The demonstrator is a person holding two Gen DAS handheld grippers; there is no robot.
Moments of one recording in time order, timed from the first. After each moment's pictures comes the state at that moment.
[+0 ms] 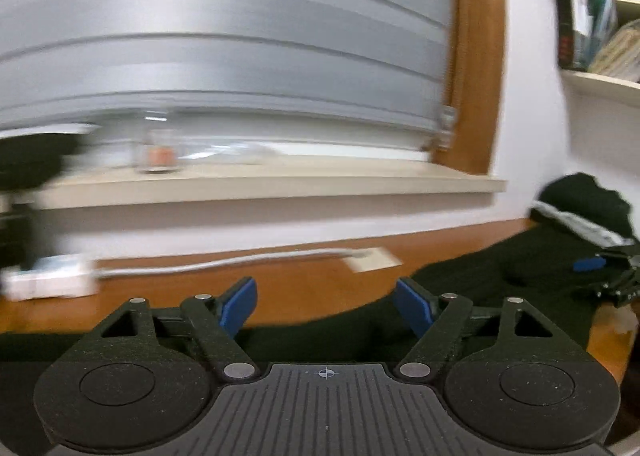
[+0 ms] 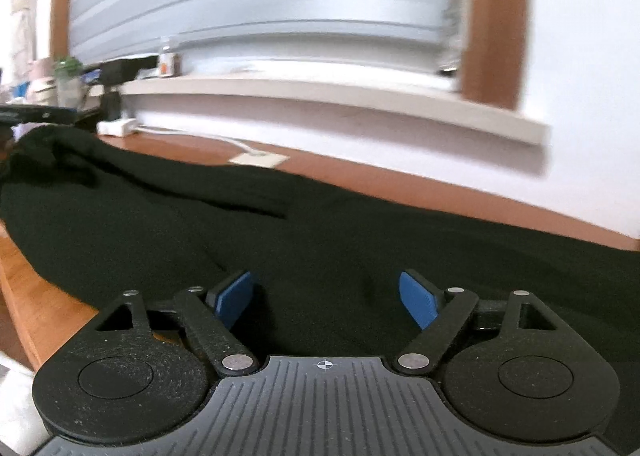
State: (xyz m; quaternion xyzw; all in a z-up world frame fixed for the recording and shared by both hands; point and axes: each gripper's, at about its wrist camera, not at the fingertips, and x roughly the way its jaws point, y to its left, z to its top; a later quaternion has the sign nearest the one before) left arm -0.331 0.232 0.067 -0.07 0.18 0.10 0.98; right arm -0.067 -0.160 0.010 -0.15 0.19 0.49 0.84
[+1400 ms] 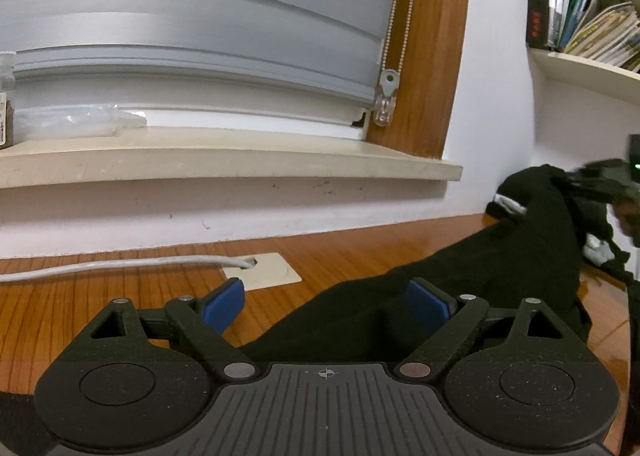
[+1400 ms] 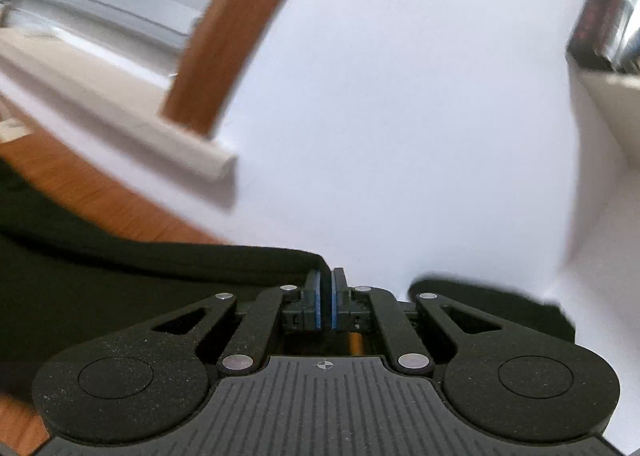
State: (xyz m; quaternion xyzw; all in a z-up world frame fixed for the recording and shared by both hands) left arm -0.216 0.186 0.033 -0.09 0.18 0.04 0.98; right arm 0.101 -0.211 0.062 -0.30 0.09 0.26 0.91
